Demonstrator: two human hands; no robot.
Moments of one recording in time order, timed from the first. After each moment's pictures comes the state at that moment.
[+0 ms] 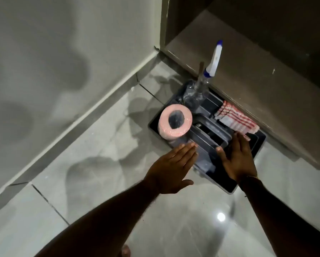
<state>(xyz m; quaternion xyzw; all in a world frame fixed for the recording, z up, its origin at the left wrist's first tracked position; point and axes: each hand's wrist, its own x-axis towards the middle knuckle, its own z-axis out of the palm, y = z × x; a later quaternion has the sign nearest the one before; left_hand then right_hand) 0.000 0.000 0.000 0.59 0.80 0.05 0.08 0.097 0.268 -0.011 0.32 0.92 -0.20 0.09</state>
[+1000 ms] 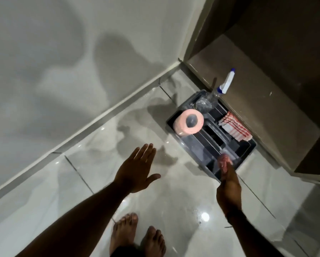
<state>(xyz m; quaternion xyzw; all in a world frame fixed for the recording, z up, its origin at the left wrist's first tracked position) 0.015 -0.165 0.070 0.41 0.89 0.05 0.19 0.162 0.134 0.118 0.39 0.86 -0.33 0.04</state>
